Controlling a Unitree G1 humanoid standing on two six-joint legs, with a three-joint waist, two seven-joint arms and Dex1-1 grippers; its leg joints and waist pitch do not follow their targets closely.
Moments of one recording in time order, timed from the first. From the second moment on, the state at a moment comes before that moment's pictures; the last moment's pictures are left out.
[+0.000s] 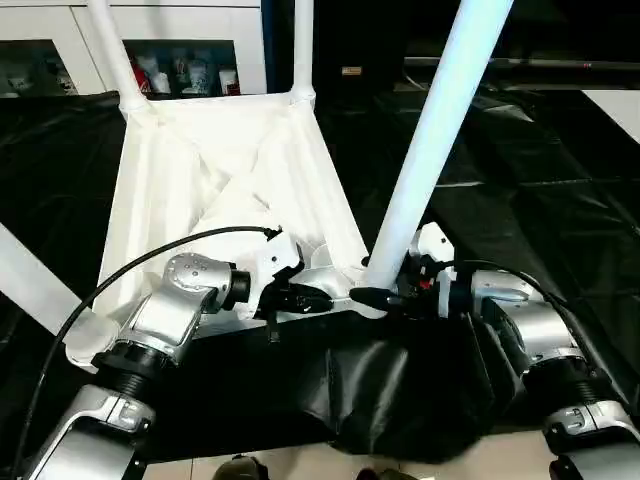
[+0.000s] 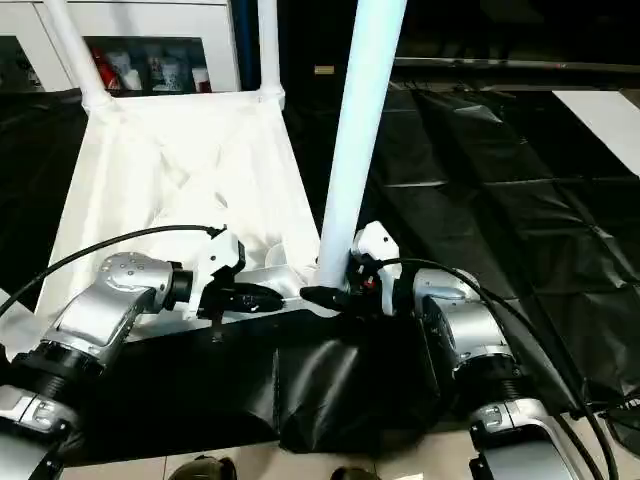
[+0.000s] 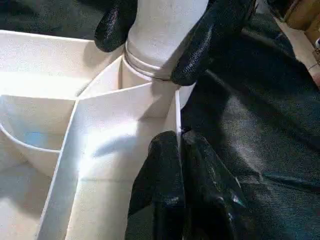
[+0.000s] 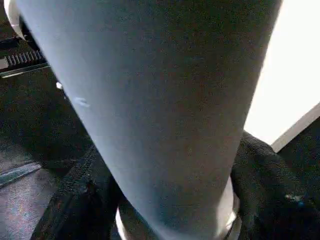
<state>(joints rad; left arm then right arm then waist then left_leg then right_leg) -0.54 0.35 -0.25 0.40 -0.07 0.25 -1.22 -0.51 -0.33 0.13 0.55 0.18 0.09 1.14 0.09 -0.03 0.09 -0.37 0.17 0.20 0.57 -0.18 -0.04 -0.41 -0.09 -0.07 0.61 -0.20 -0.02</state>
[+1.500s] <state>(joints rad) -0.62 0.16 -0.25 0.54 0.05 0.21 -0.88 -0.51 -0.30 0.05 0.56 0.15 0.11 0.79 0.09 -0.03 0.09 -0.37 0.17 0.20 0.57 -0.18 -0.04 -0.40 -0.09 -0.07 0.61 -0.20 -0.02</state>
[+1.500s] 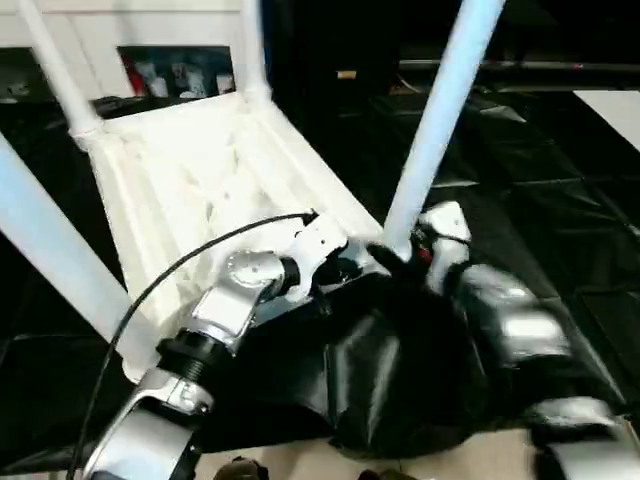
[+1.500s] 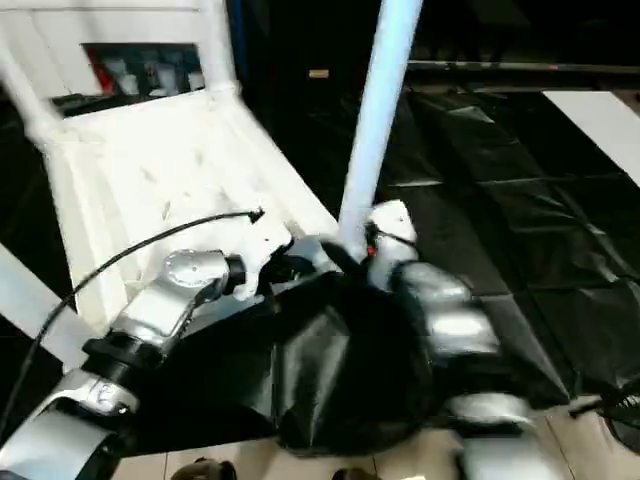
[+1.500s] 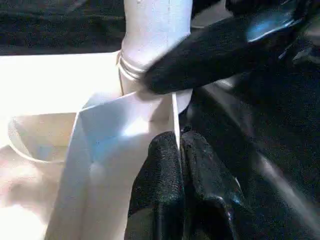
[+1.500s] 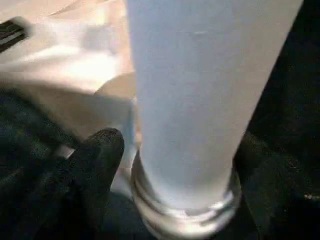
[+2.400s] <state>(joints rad) -0.59 0.26 -0.27 0.51 0.00 0.15 -1.10 -0.33 -0.58 0.09 0.25 0.23 0.25 1.14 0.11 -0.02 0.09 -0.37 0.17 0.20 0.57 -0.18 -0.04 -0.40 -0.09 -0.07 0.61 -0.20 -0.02</state>
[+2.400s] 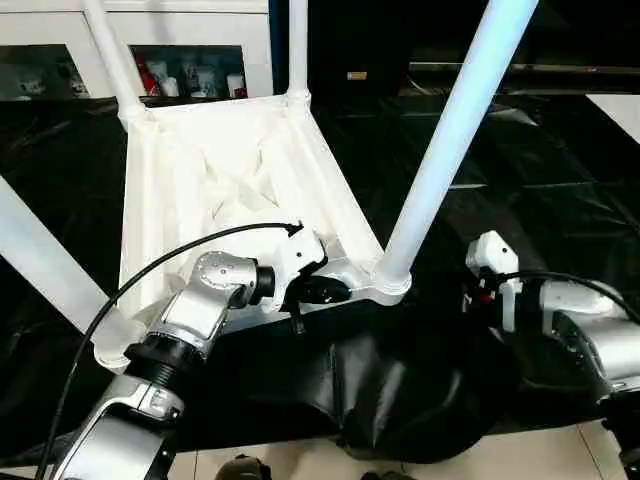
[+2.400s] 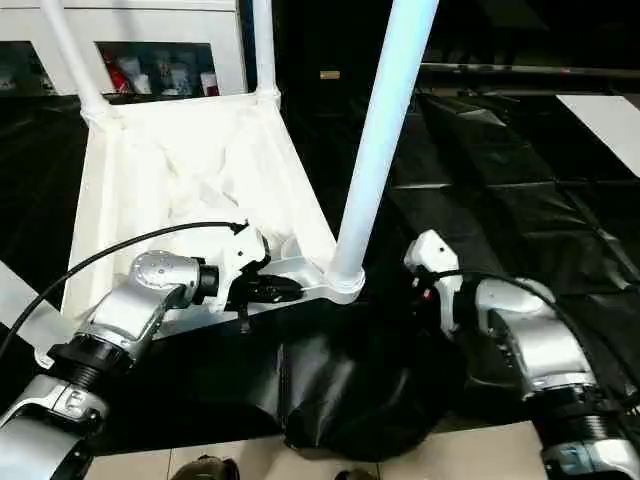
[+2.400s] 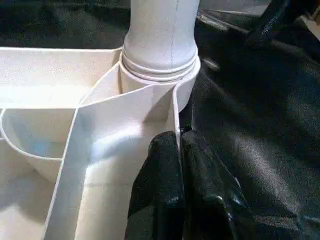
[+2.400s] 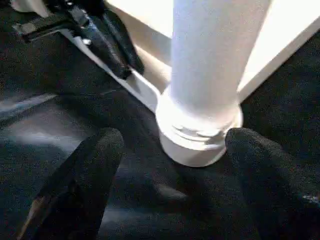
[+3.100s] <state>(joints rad) -0.36 0.35 -0.21 -0.01 -0.20 0.40 -1.12 -0.22 -0.52 0.12 0.09 0.28 0.32 1.13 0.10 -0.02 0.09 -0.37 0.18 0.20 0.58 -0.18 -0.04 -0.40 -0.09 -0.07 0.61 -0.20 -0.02</state>
